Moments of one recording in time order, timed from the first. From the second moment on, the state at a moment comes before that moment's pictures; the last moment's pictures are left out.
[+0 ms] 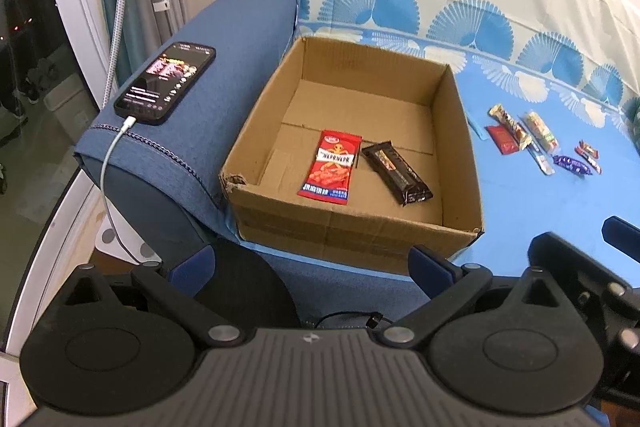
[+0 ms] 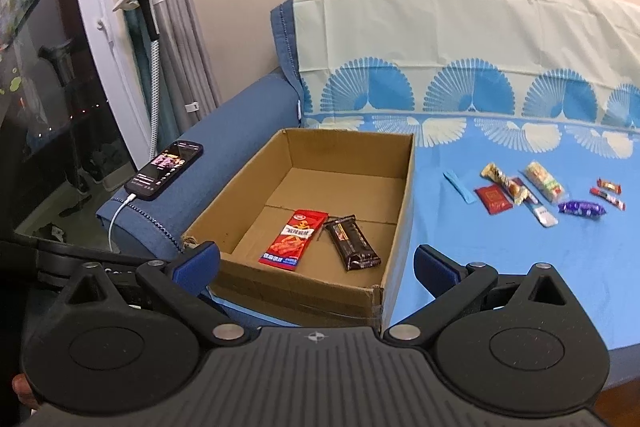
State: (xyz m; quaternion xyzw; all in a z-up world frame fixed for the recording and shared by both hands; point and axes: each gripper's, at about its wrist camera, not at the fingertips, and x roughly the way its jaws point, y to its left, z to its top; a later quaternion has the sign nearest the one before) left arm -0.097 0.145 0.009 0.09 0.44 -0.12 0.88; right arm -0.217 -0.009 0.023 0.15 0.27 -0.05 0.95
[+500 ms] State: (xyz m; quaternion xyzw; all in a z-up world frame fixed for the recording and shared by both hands) left arm -0.035 -0.003 0.011 0.10 0.48 -0.20 0.85; right arm -0.222 -0.159 -0.020 0.20 0.25 -0.19 0.93
